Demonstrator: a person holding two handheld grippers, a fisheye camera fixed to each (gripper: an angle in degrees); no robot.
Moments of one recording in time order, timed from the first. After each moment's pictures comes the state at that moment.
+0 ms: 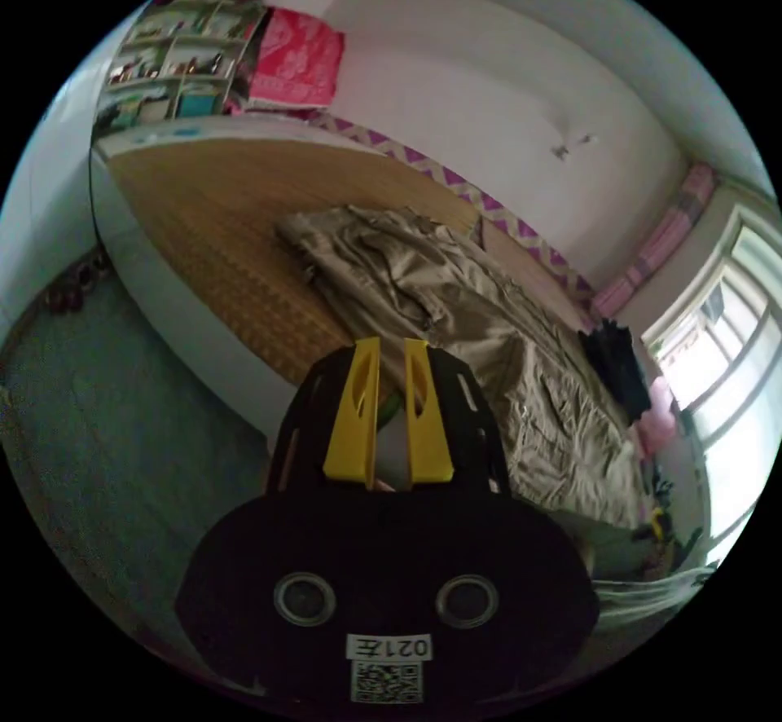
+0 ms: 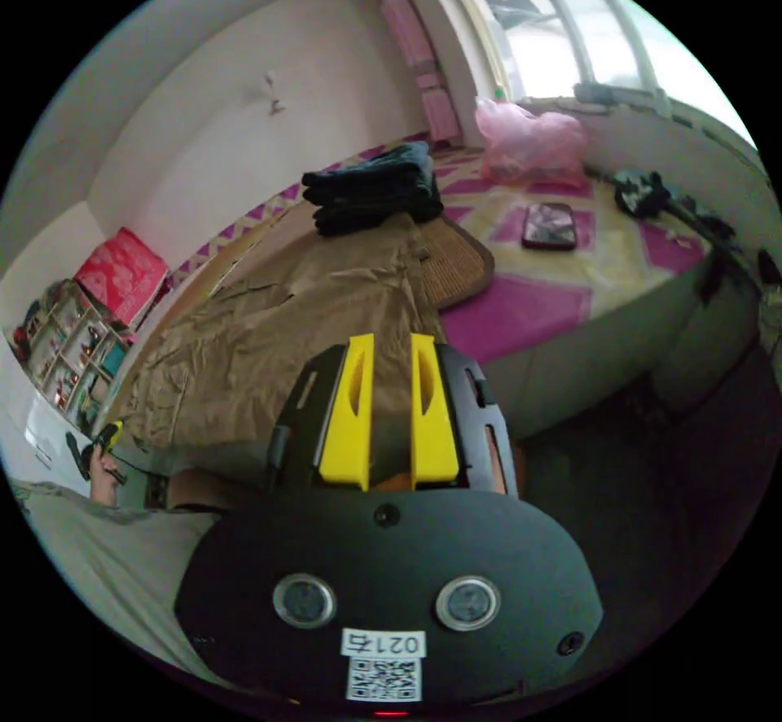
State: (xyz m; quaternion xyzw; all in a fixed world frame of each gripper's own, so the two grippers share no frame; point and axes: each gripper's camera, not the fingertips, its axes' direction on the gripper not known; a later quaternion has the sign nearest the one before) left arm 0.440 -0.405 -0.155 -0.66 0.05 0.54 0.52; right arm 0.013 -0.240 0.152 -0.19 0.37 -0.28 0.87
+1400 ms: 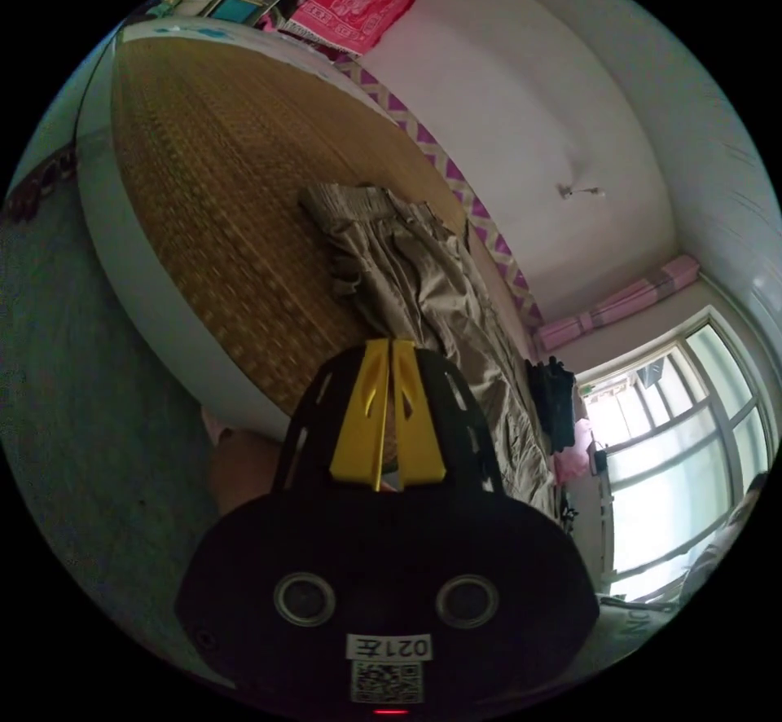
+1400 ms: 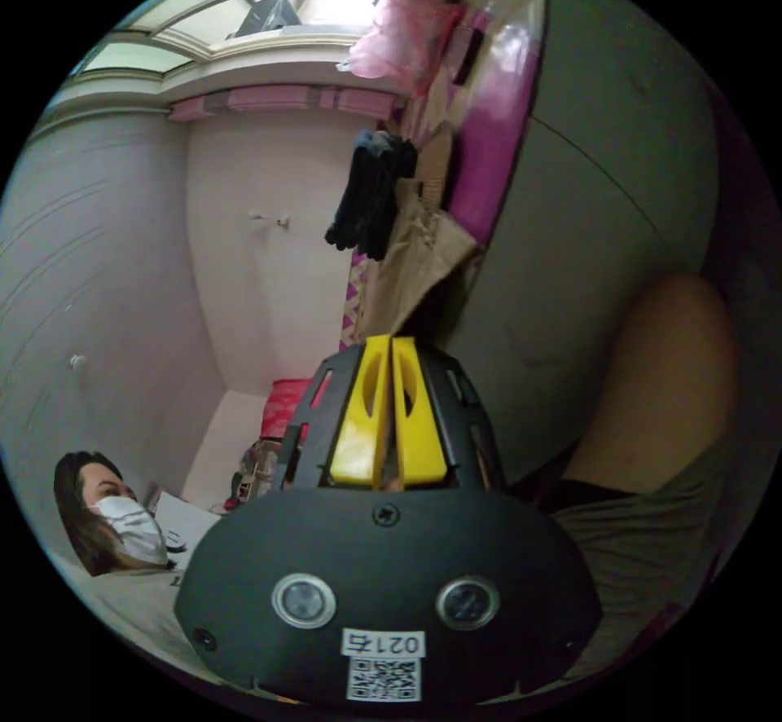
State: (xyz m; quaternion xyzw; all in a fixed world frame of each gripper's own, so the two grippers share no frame) left arm 0.370 -0.358 0.026 -0.75 0.01 0.39 0.53; right arm 0.065 -0.481 -0.020 -0.12 0.10 0.09 0.98
